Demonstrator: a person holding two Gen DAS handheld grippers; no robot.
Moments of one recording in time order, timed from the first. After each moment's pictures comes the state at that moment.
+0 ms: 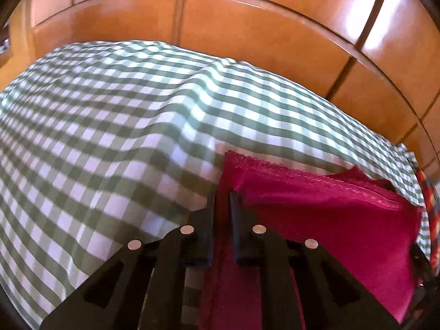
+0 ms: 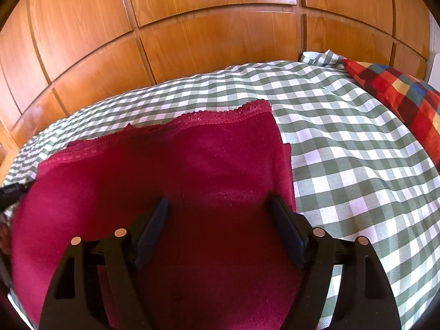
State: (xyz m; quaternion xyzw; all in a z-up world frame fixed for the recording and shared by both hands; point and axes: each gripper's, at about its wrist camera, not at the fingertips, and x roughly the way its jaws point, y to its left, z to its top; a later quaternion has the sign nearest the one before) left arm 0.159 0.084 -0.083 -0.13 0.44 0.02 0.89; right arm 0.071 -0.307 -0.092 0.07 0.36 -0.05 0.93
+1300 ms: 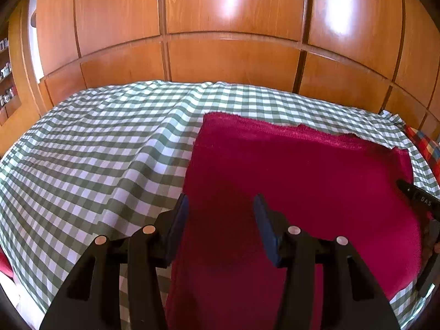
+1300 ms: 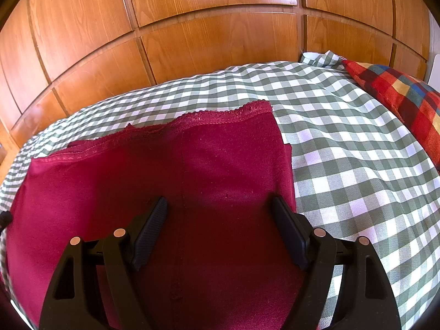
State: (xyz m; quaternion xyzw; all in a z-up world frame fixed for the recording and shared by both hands) left arm 0.049 0.034 -0.038 -0.02 0.39 0.02 0.92; right arm 0.071 -0.309 -0.090 0.07 0.36 -0.05 0.93
